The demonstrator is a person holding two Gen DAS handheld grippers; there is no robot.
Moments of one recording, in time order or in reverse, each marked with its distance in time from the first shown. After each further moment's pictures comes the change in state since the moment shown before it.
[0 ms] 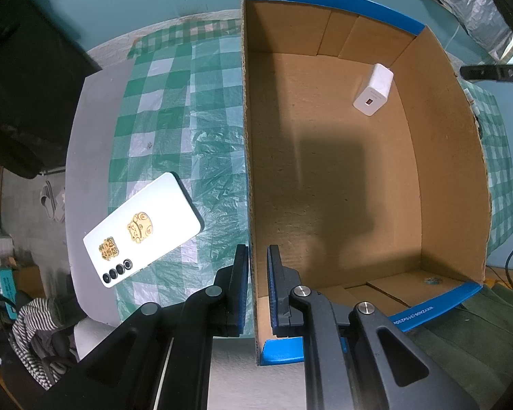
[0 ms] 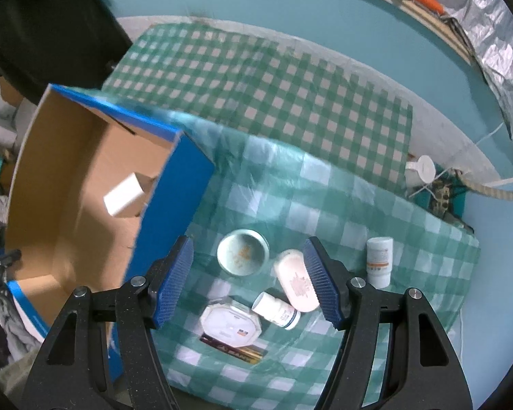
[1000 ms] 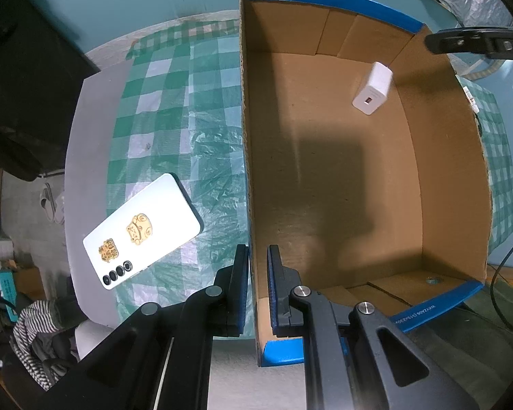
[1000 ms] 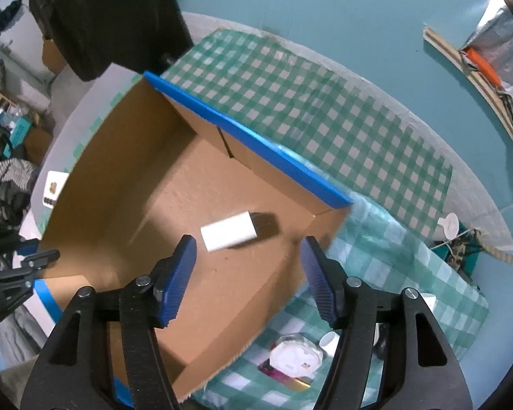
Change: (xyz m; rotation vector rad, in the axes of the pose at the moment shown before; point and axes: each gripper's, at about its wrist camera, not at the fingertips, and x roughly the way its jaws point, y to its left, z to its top) left arm 0.001 -0.001 0.000 0.008 -0.002 0.001; right arm -0.016 0.100 0.023 -0.200 -0.077 0.079
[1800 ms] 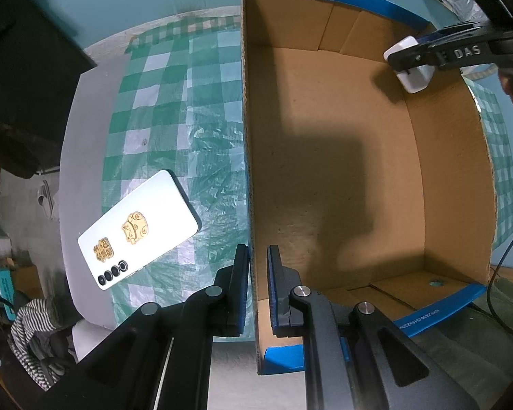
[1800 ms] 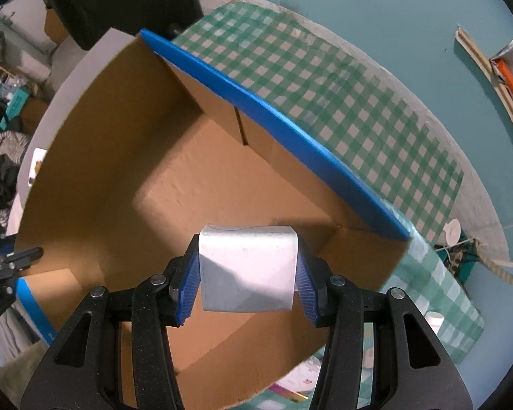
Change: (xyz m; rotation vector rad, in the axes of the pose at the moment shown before) left arm 0.004 0.000 0.002 -0.005 0.014 -0.010; right arm 0.059 0.015 0.017 -0.082 0.124 -0.012
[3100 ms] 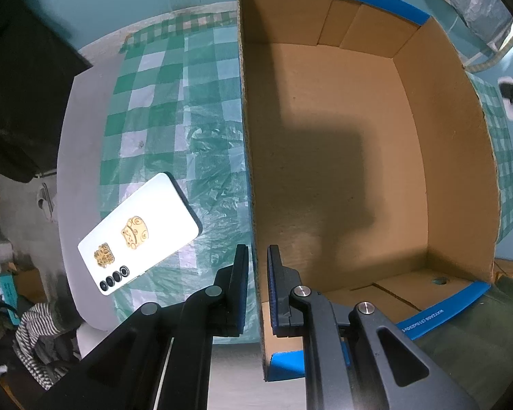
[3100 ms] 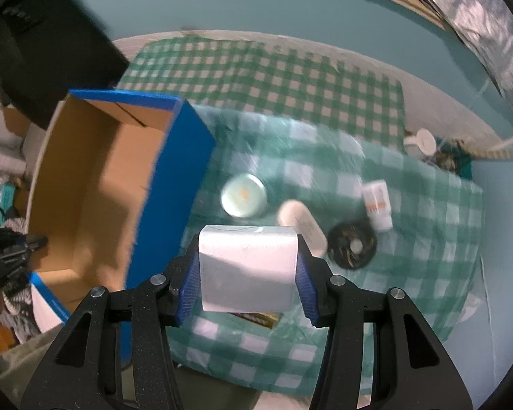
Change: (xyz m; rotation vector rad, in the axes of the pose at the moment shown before) left arm 0.005 -0.001 0.004 0.020 0.019 0.000; right arm -0.080 -0.097 -0.127 0.388 -0.109 0.005
